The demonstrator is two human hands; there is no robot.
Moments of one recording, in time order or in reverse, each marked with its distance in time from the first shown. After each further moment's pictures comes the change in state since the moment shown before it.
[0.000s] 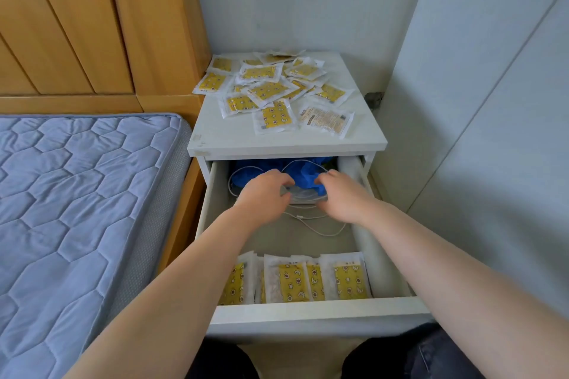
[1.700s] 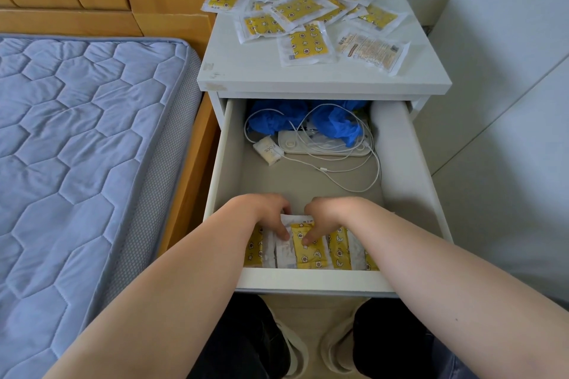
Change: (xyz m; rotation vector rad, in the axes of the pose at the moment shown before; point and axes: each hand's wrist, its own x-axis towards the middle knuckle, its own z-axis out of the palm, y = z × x) left_hand -0.021 -0.084 0.085 0.118 -0.838 -0.179; right_hand 0.024 -0.038 0.128 -0.235 -0.765 -0.060
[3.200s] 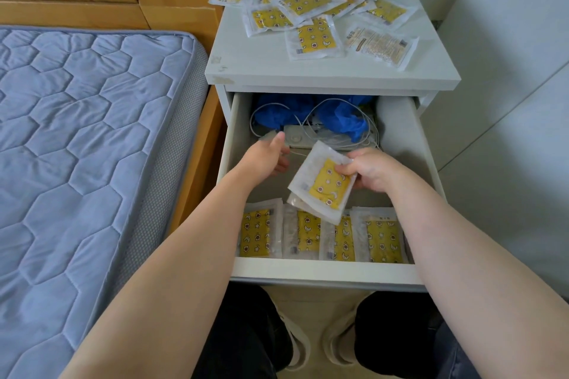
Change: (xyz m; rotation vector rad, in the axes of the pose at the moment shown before) left_hand -0.021 0.001 -0.040 -0.990 0.565 -0.033; right_hand -0.033 0.051 -0.036 1.431 0.376 0.078
